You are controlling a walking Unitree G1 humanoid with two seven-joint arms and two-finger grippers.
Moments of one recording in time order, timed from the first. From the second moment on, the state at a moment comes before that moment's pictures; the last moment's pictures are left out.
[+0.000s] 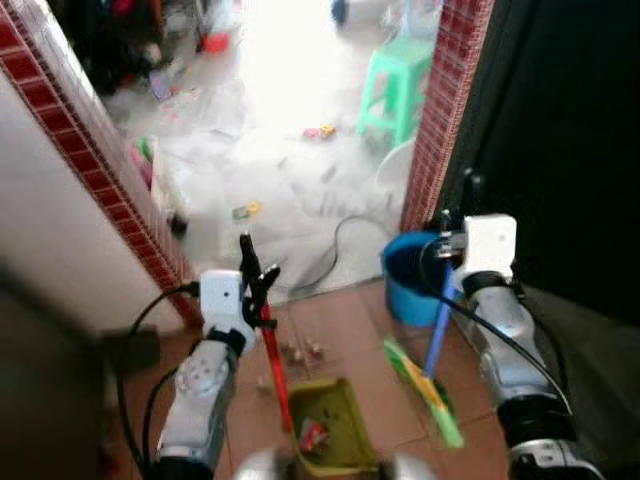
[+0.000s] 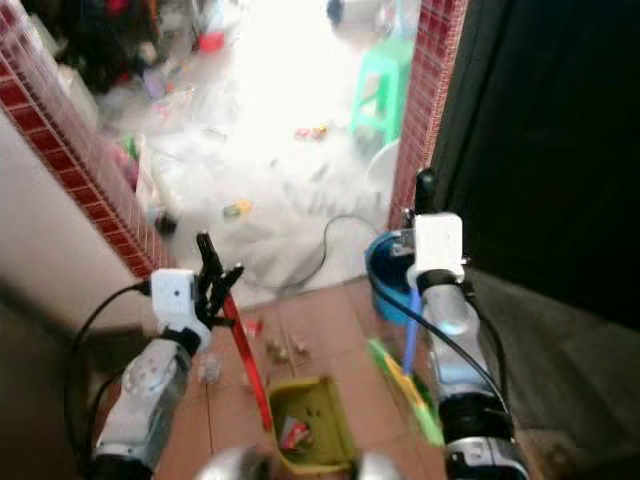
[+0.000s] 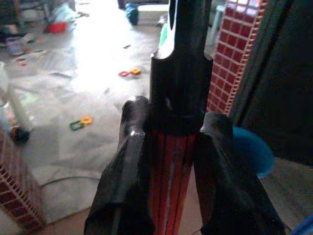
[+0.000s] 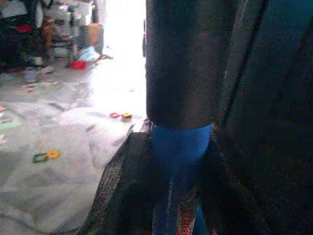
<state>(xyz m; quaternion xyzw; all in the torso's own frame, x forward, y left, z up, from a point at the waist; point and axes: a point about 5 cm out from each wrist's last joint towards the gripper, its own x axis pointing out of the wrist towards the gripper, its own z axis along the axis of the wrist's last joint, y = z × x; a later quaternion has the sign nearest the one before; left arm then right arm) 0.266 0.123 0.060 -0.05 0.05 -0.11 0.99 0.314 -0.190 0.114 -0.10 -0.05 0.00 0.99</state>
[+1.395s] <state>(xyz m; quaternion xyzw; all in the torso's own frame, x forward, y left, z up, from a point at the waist) 0.300 0.140 0.193 -0.15 -0.14 -0.08 0.98 0.308 -0.204 0.106 -0.14 -0.03 -0.05 0.99</state>
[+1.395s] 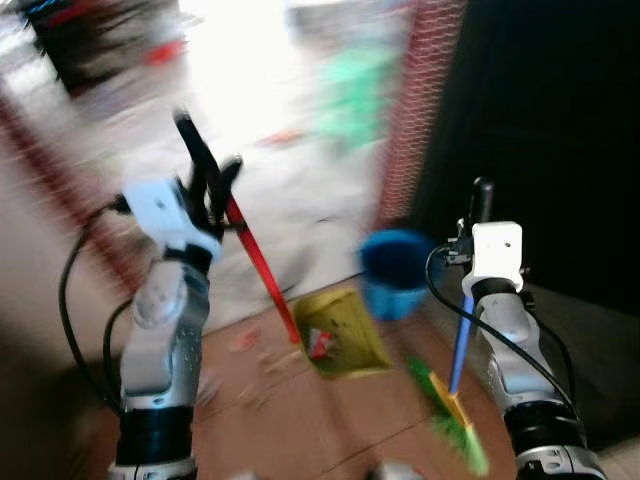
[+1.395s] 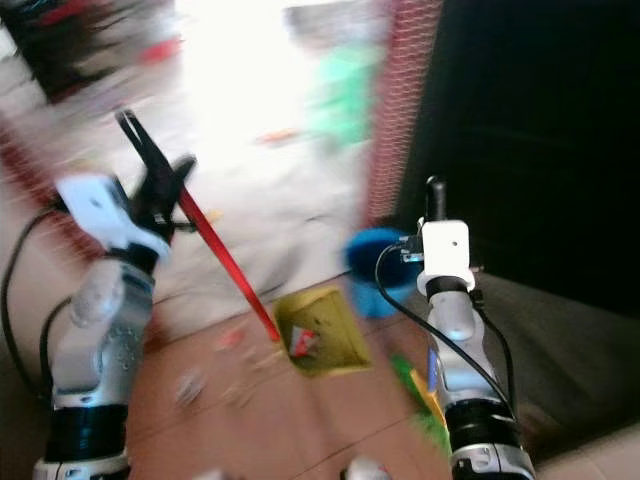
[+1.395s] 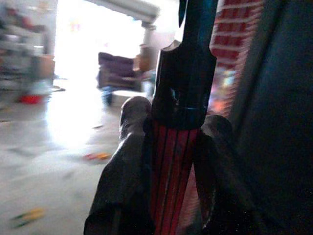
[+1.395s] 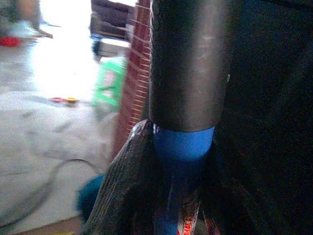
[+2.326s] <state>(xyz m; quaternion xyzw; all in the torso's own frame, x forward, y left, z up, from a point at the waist) 0.312 0.145 0.220 -0.19 -0.17 -0.04 0.97 0.312 -0.184 0.107 -0.13 -0.04 0.00 0.99</state>
